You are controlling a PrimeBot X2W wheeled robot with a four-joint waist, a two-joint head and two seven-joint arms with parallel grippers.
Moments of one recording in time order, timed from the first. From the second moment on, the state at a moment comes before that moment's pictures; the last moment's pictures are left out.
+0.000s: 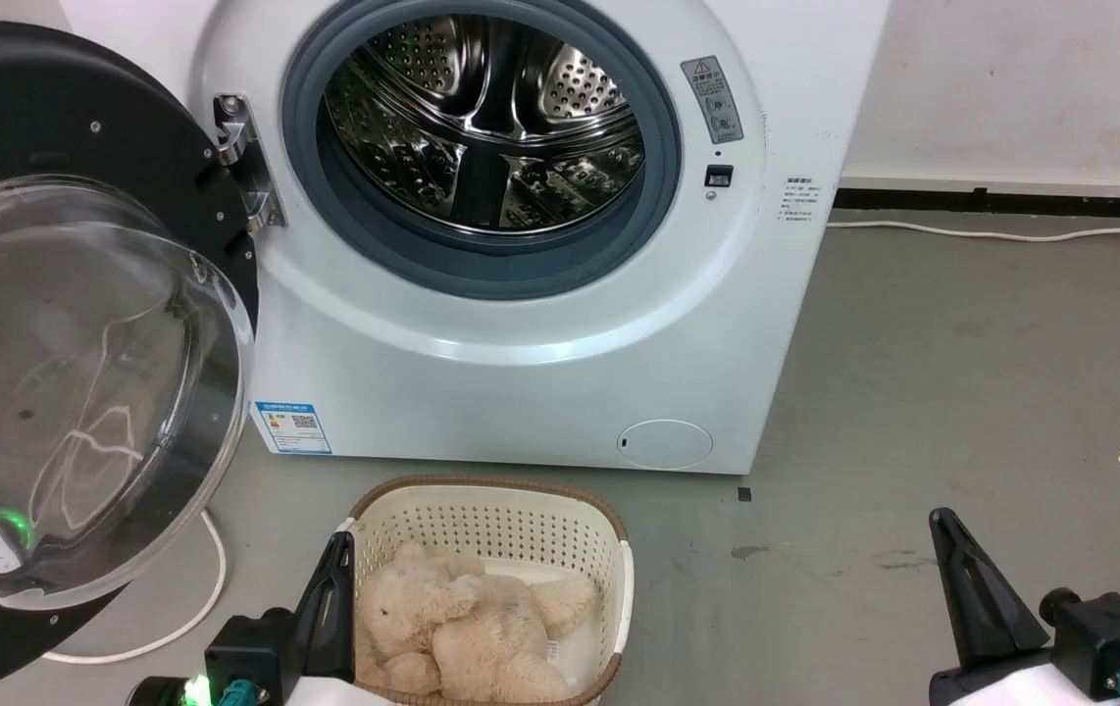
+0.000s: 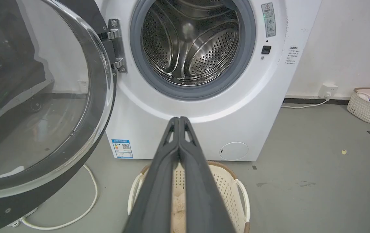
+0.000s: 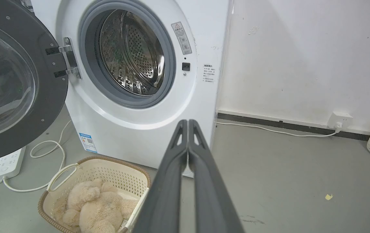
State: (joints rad) left arm 0.08 0.09 -0.11 0.03 -0.11 0.06 -0.15; right arm 0.09 -0.05 -0.05 -0.03 0.04 0.13 -0.16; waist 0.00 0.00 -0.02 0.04
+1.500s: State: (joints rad) left arm 0.04 0.07 -0.04 0.01 -0.05 0.02 -0.06; right arm 0.05 -0.05 -0.02 -0.01 0.02 0.13 -0.06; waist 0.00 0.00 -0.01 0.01
